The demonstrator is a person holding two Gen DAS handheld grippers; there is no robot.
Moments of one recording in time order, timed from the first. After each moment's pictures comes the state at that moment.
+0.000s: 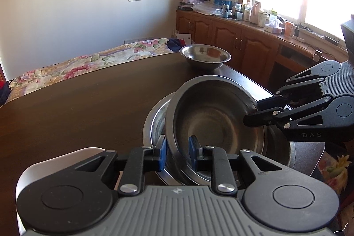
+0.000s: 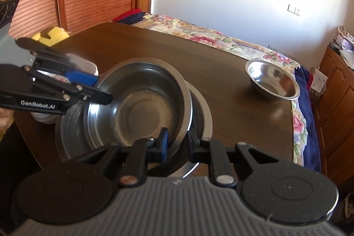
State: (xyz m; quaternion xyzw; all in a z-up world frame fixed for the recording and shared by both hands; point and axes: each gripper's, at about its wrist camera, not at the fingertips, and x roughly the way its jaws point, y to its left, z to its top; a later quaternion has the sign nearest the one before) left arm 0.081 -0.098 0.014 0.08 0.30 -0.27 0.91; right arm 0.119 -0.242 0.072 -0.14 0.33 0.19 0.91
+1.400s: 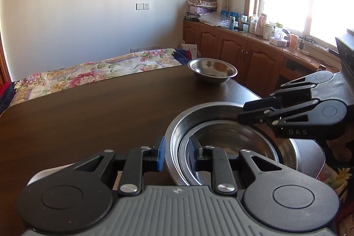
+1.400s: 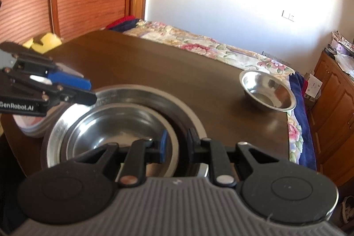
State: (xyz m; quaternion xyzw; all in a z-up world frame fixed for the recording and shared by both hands) left arm 0.081 -0.089 0.029 0.06 0.28 -0.26 0.92; right arm 0.132 -0.240 0.076 -0.13 0.31 0.17 0.93
